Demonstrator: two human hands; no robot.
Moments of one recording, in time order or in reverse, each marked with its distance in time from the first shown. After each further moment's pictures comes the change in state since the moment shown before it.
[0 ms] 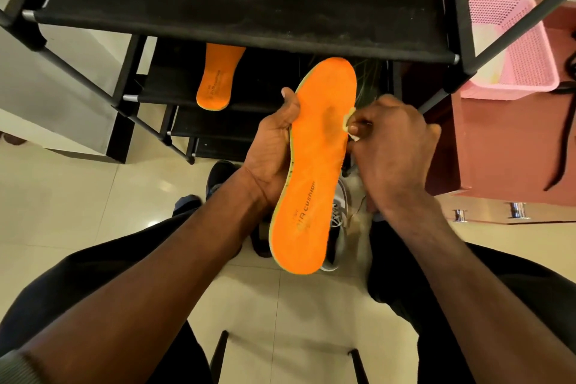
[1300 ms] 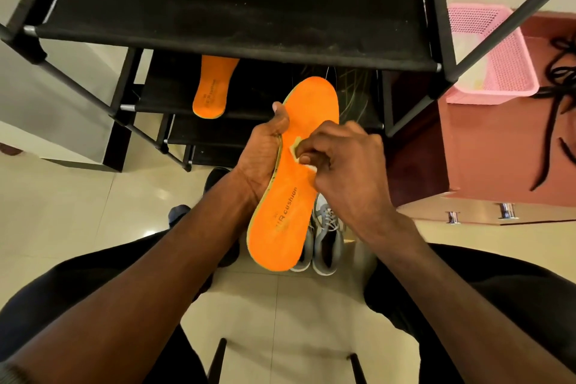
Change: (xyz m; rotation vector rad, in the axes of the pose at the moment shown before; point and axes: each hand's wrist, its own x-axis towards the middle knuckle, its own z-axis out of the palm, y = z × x) left_hand -0.001 0.006 -0.001 -0.041 0.014 -0.086; right_hand -0.026 -0.011 0.020 0.286 -0.065 -0.312
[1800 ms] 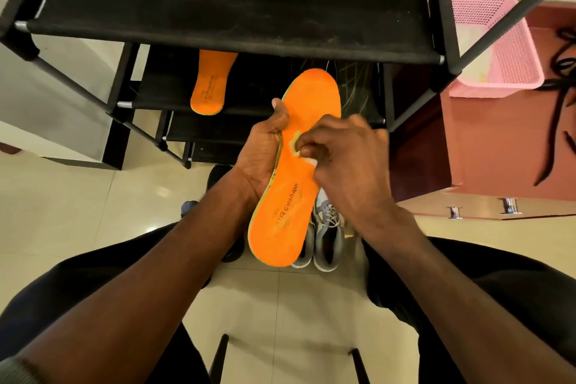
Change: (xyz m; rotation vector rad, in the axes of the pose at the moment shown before) left_hand 0.007 -0.004 -0.003 -0.042 0.026 -0.029; right_hand 0.003 -0.002 -0.001 -0.122 0.055 0.030
